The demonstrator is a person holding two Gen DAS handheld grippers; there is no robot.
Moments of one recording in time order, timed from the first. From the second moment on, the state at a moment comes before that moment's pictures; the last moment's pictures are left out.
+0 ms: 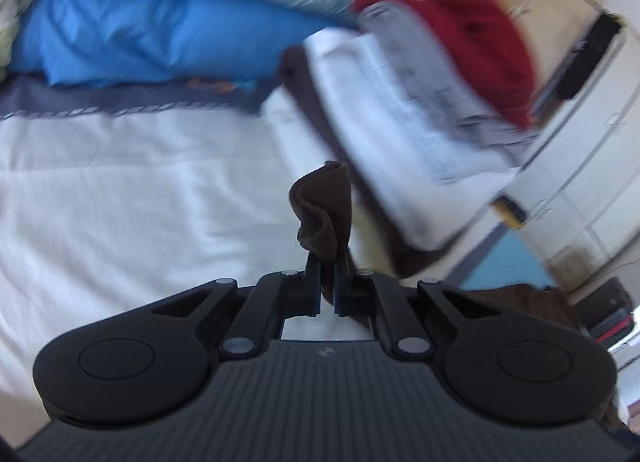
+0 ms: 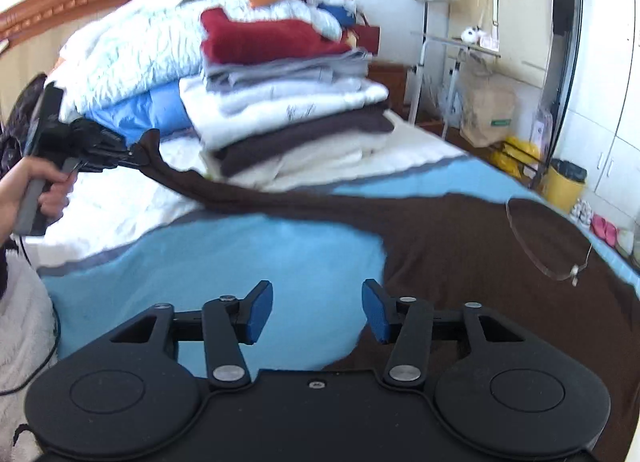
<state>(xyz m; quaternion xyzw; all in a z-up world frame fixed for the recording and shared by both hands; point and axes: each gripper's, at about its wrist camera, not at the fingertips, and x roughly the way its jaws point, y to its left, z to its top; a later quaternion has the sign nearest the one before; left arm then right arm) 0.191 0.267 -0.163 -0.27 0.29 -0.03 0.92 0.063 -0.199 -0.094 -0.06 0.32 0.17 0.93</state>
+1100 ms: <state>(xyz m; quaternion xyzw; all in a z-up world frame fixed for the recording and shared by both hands) 0.206 -0.032 -0.201 -0.18 0.39 -0.15 0.89 0.121 -0.460 -0.179 0.38 0.33 -0.02 0.86</state>
